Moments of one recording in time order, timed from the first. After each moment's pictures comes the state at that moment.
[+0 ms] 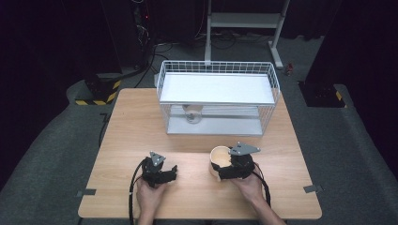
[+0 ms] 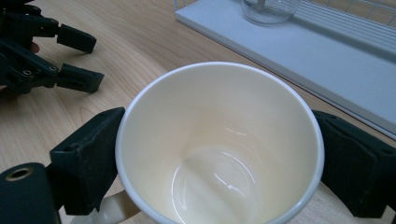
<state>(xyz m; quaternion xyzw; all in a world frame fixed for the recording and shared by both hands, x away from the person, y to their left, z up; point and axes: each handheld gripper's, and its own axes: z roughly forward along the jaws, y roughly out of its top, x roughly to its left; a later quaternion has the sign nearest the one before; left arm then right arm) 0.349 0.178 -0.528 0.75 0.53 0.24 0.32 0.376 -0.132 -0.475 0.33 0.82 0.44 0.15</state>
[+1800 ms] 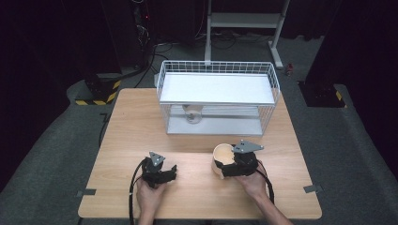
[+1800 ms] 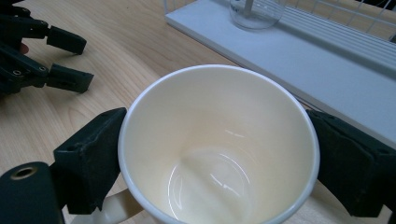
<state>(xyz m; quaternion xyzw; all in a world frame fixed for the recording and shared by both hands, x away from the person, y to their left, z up) 0.349 0.178 -0.528 0.74 0.54 0.24 0.32 0.381 -0.142 -0.467 0.33 0.82 0.43 0.16</state>
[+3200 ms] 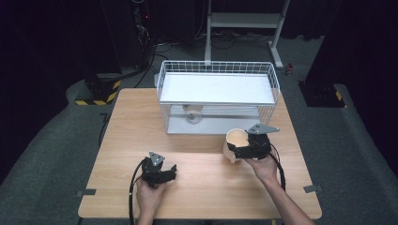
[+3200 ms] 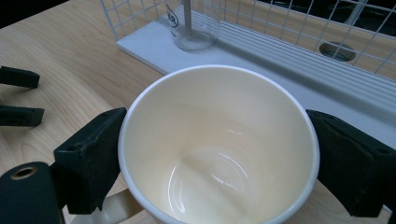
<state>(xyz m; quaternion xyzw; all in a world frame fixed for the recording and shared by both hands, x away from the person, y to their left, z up) 0.348 0.178 -0.528 0.74 0.54 0.24 0.32 0.423 -0.177 -0.439 0.38 0.80 0.43 0.17</state>
